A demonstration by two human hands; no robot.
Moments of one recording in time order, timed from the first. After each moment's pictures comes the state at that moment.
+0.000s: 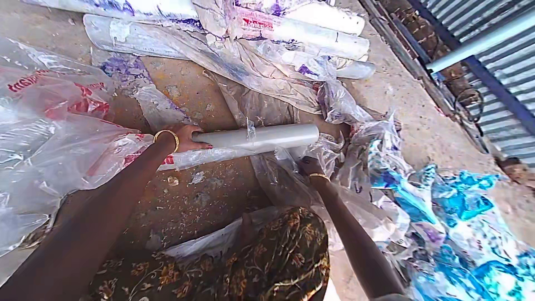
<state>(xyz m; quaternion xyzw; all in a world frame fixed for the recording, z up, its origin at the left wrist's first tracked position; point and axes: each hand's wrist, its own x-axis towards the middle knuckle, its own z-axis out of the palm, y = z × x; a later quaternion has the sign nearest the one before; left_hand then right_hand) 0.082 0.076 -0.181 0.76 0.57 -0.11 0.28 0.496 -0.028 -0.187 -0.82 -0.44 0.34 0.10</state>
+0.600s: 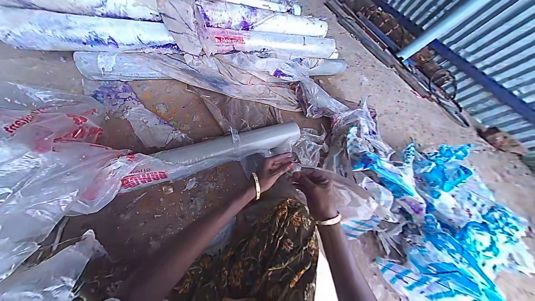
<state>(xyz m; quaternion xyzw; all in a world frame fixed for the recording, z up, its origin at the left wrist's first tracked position) 0.308 -0.066 -0.122 0.59 0.30 0.34 0.67 0.433 -0.151 -0.082 -0.64 -0.30 0.40 0.58</state>
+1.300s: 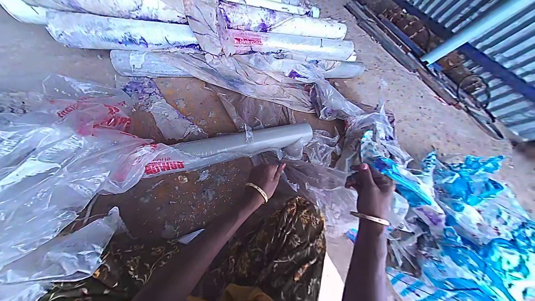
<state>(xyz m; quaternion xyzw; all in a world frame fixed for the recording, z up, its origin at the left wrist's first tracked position) 0.274 -0.092 -0.092 0.72 0.50 0.12 0.46 0.506 -0.162 -0.072 -0.68 -0.39 0.19 0.58</state>
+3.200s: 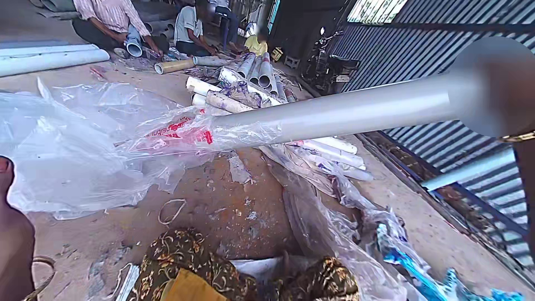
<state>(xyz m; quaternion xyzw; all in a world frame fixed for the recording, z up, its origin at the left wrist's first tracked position) -0.251 -0.292 -0.001 0.38 0.55 0.74 -0.05 0.373 -0.043 0.360 -0.63 -0.56 -0.02 0.53</state>
